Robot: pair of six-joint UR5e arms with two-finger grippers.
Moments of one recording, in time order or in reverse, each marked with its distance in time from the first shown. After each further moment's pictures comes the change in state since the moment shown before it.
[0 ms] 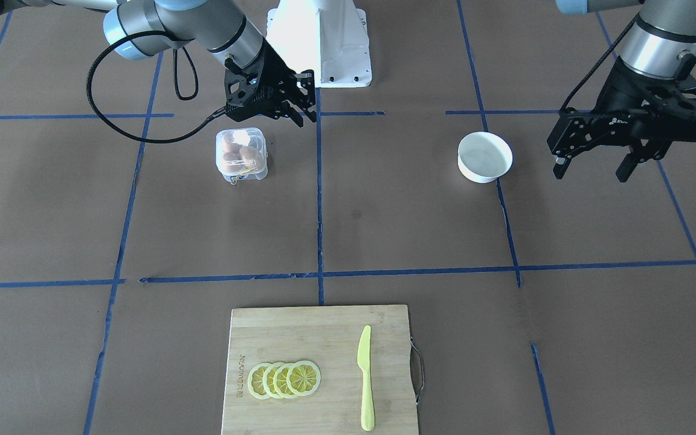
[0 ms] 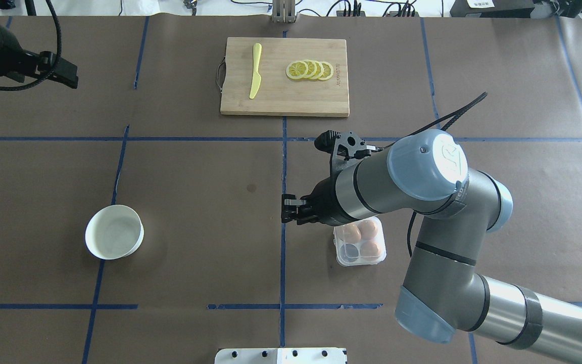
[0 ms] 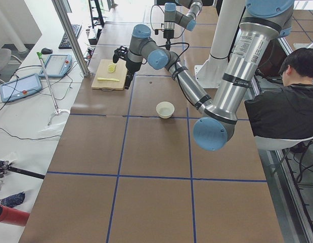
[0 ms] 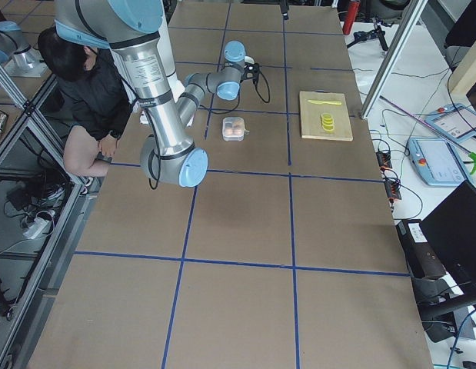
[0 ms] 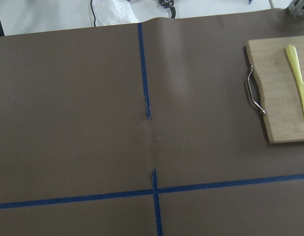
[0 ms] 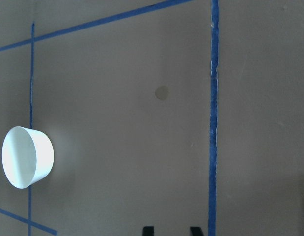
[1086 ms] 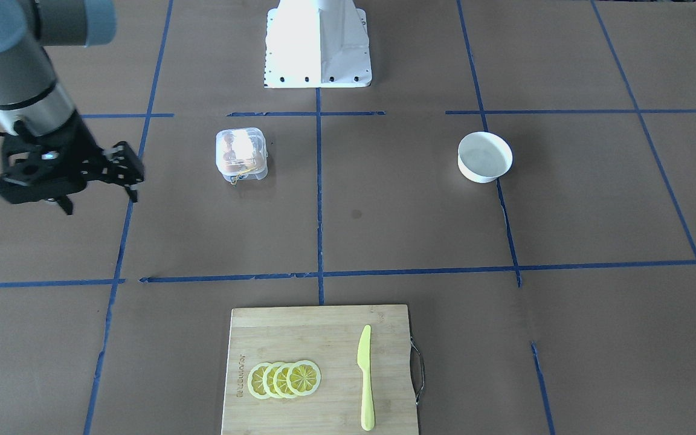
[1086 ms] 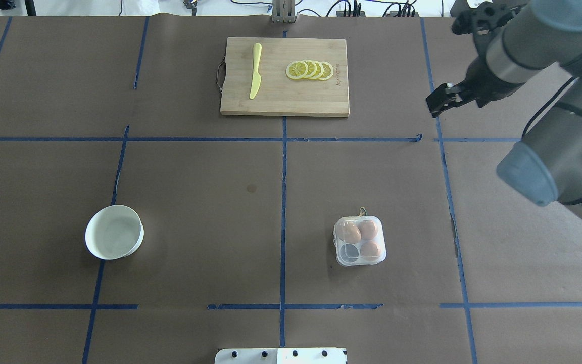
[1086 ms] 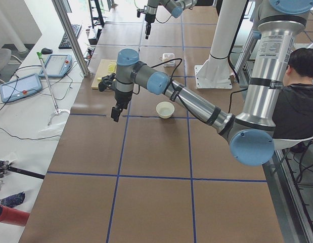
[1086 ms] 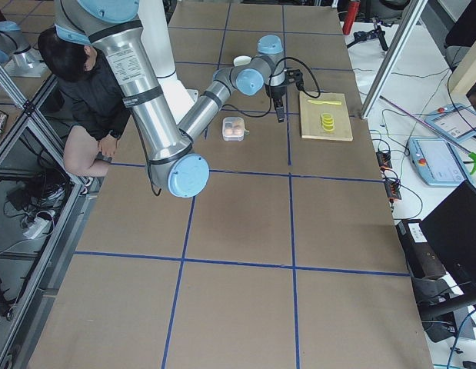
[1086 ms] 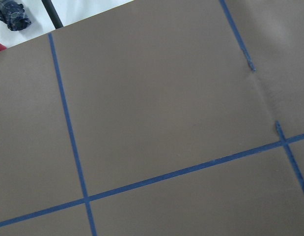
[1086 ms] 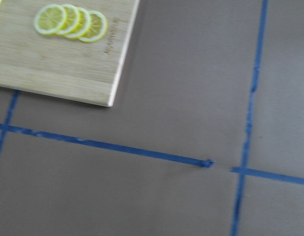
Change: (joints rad) left arm -0.412 0.197 0.197 -0.004 -0.134 0.792; right arm 0.541 -0.147 0.024 -0.564 0.154 -0.926
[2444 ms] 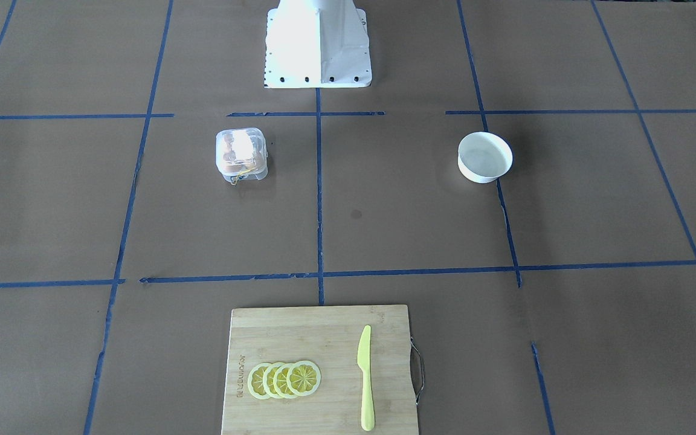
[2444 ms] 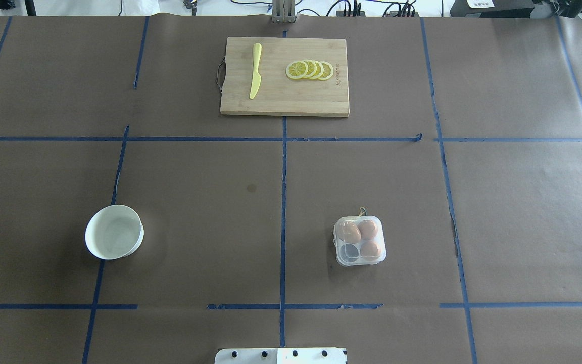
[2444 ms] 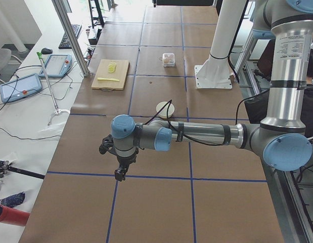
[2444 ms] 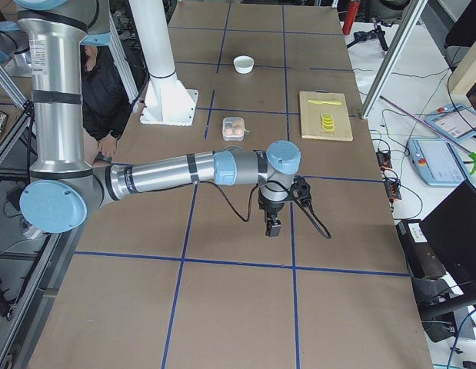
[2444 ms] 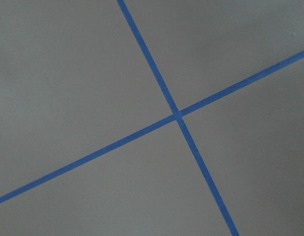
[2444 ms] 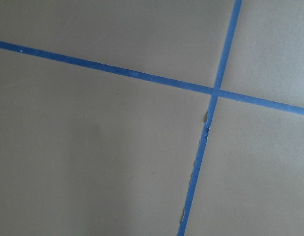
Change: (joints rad) left arm -0.064 0.112 0.255 -0.133 -0.096 0.093; right arm 0.445 -0.362 -0.200 -0.003 0.224 -0.594
